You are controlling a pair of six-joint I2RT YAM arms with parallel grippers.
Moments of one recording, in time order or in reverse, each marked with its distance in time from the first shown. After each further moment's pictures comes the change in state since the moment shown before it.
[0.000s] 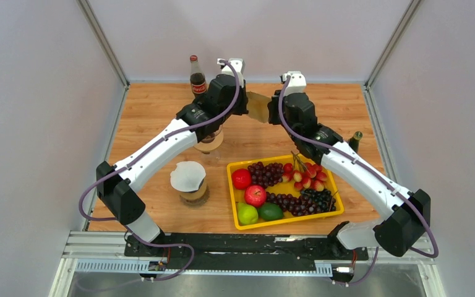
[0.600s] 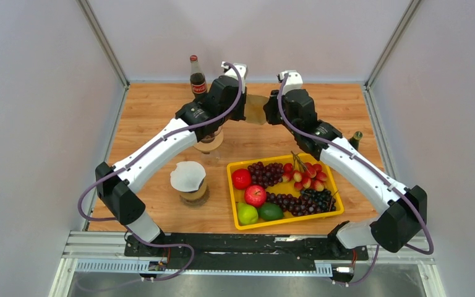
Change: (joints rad) left arm -0.018 0.000 0.034 -0.151 0.006 0.053; right arm -0.040 0.031 0.024 -0.040 -0.102 0.030
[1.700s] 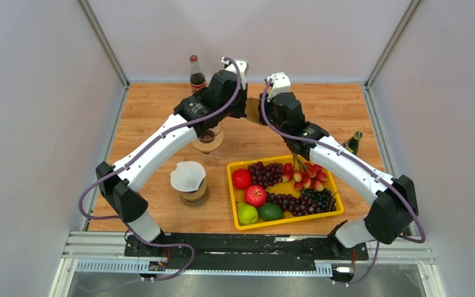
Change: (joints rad) left arm -0.001 0.028 0.106 -0.106 0.043 -0.030; right arm 0.045 0.081 -0.013 0.102 0.071 -0.137
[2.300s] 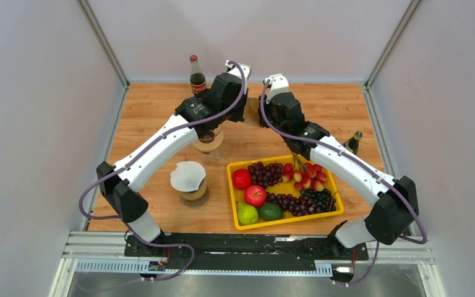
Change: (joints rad) left arm -0.005 0.001 0.001 -0.060 -0.027 0.076; right arm 0.008 -0.004 0.020 -0.068 0.020 -0.002
